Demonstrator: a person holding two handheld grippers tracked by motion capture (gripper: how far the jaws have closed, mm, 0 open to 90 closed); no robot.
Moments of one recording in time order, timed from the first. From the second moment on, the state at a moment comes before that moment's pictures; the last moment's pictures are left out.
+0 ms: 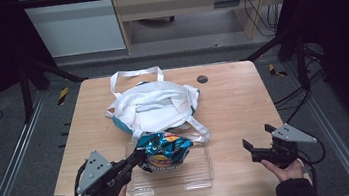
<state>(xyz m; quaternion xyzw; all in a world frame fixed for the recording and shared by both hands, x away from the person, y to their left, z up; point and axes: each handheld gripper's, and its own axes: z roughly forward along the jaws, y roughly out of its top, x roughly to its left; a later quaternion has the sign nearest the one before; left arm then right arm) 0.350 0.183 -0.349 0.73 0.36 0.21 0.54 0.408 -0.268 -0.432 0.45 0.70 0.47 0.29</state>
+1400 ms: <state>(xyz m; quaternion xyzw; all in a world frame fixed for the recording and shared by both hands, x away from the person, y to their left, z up) 0.378 0.179 -0.387 0.73 0.40 0.20 0.52 0.410 -0.266 -0.432 0.45 0.71 0.47 0.29</state>
